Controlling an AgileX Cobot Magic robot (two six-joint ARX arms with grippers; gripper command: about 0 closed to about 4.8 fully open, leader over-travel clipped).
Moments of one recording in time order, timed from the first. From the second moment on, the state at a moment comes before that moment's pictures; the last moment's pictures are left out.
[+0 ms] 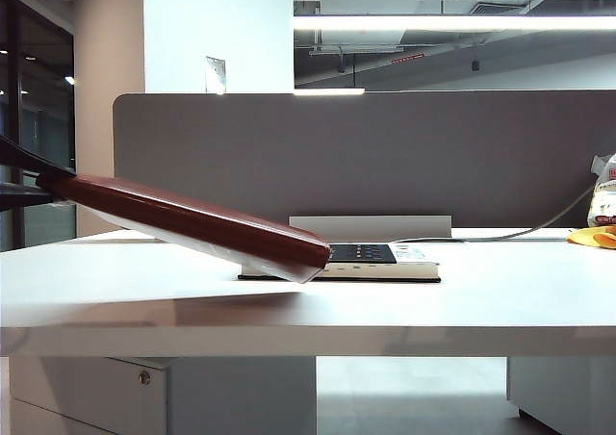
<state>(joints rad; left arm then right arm) -0.01 1.11 0.11 0.82 0.72 -1.11 0.28 0.00 0.04 -0.25 -0.21 0.29</state>
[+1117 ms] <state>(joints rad) -0.01 1.21 0.23 0.86 0.78 -1.12 0.28 0.00 0.04 -0.25 -0.22 0.29</state>
